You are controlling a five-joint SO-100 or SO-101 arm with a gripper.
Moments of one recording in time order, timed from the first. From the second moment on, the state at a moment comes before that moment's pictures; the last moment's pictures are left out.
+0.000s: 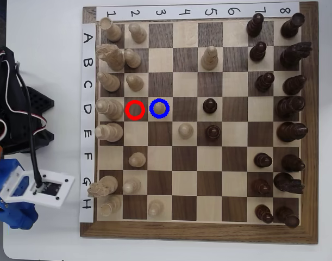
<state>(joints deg) 75.9 191.4 162.9 68.6 17.8</state>
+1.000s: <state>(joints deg) 88.4 192.9 176.7 66.4 11.3</state>
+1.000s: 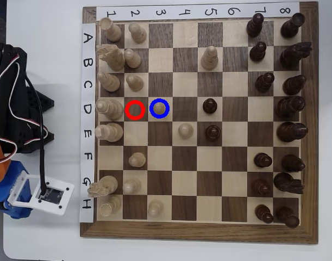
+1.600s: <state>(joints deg) 89.8 192.9 179.2 64.8 9.4</state>
